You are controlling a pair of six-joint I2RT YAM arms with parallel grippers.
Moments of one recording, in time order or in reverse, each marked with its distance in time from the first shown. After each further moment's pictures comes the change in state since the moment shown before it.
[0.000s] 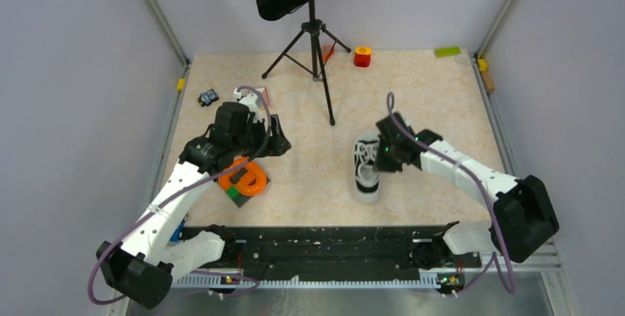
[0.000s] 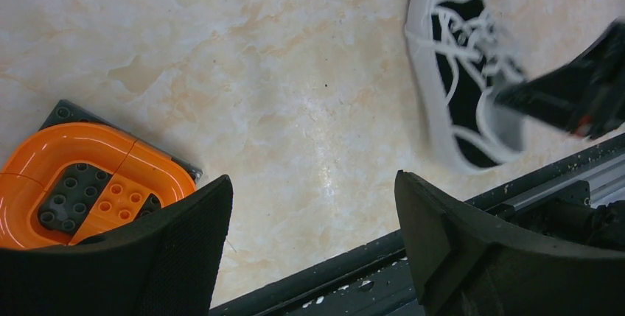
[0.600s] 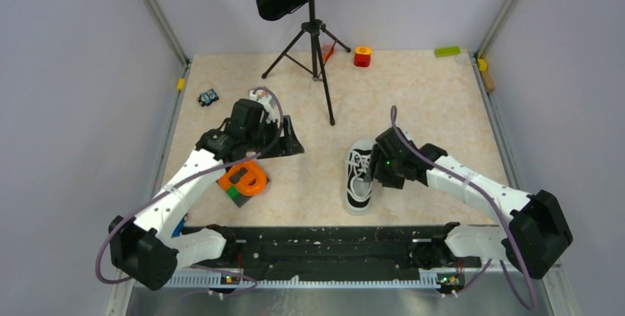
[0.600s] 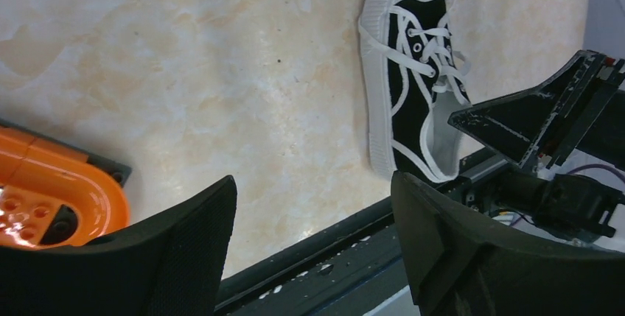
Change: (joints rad) left arm -0.027 0.110 -0.005 0.039 0.098 -0.074; right arm 0.143 -0.124 -0.259 0.012 -0.048 0.169
